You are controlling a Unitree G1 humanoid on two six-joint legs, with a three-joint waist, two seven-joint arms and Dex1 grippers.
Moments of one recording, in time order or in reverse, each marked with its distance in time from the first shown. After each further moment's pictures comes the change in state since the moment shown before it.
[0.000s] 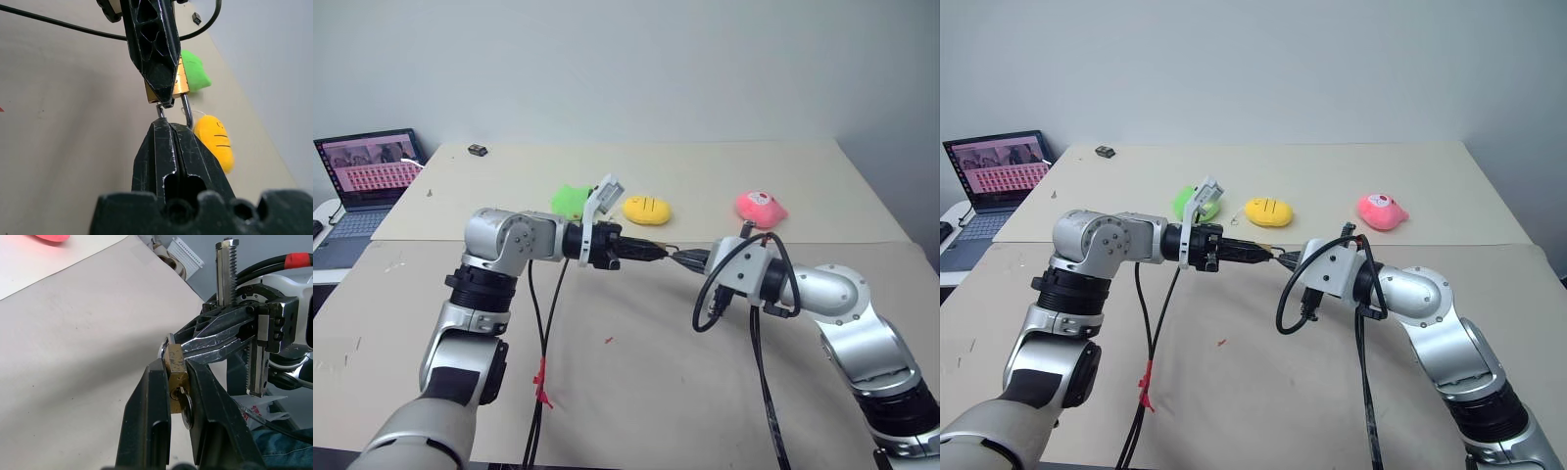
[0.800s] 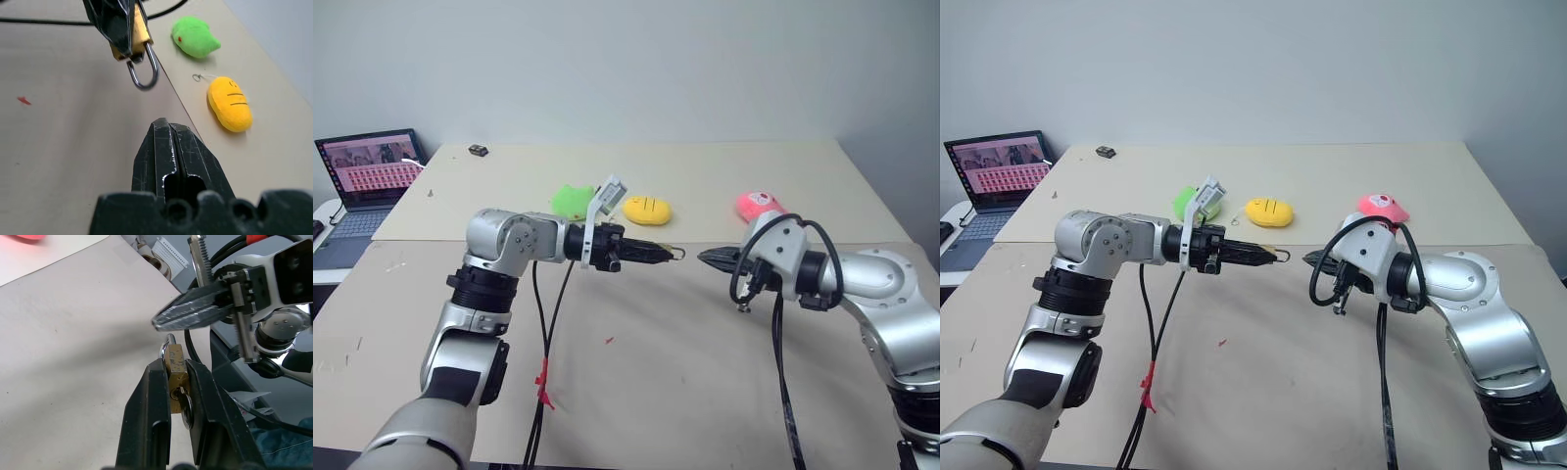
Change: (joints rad) left arm 0.000 -0.003 -0.007 0.000 -0.036 -0.010 -0.035; right arm -0.018 -0.087 -0.172 -0.050 0.276 0.326 0.104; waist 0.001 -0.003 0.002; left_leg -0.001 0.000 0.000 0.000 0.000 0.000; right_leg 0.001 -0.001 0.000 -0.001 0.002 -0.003
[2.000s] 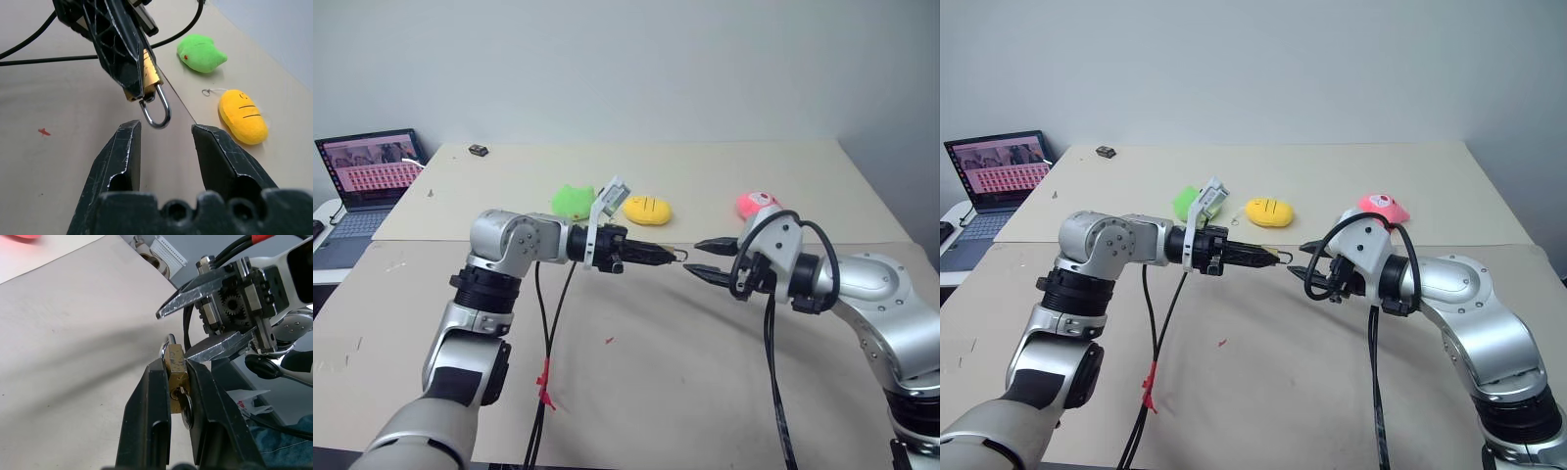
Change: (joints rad) left arm 0.000 -0.018 -0.014 0.000 0.000 -0.001 0.000; right arm -0.027 0.032 0.012 -0.035 0.099 0.071 -0.086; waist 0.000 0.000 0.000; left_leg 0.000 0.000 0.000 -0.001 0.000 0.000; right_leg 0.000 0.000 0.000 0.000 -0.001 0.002
